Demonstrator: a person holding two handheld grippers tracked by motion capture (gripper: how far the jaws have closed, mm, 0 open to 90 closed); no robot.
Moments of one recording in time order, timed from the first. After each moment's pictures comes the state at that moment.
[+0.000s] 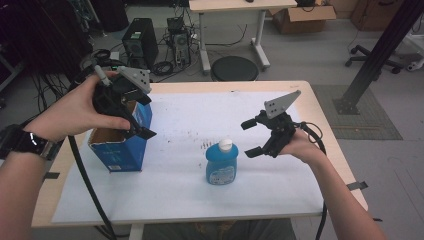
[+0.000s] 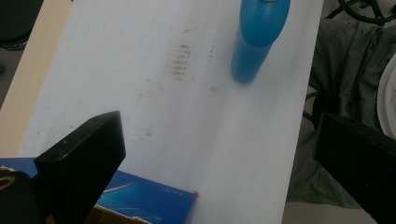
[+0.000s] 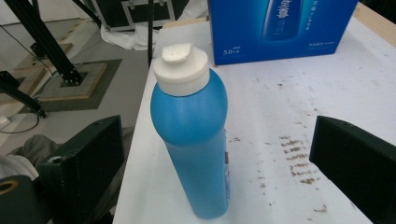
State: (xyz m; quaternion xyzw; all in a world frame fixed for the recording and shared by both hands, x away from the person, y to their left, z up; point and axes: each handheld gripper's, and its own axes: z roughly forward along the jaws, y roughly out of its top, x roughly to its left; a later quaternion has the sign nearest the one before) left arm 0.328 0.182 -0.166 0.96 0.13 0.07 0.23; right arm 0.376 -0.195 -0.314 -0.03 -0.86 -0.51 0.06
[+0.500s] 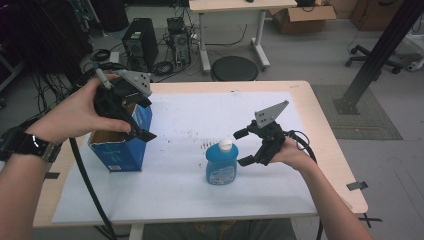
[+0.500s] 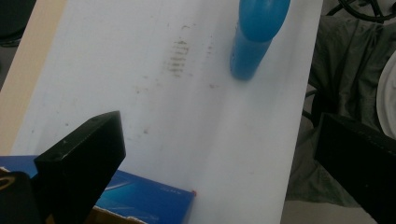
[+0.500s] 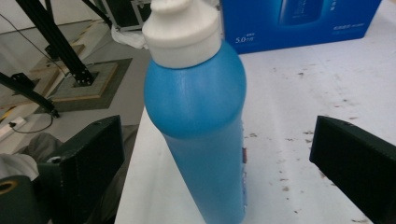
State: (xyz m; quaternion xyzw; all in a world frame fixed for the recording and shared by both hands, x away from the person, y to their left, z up) left arm 0.328 0.183 -0.172 0.96 0.13 0.06 0.22; right arm 0.374 -0.179 -0.346 -0.03 -0.86 -0.50 0.09
